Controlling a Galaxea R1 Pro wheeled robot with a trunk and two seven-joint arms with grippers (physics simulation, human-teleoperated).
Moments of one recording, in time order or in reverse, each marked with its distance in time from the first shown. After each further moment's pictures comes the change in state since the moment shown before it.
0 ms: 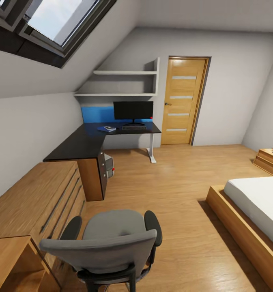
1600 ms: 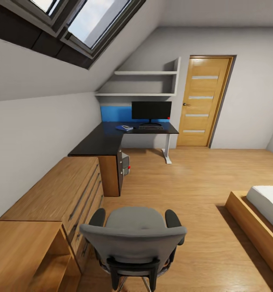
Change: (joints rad) left arm 0.000 0.000 0.000 0.000 0.000 0.000 0.000; right arm 0.000 -0.001 0.000 0.000 0.000 0.000 0.000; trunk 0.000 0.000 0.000
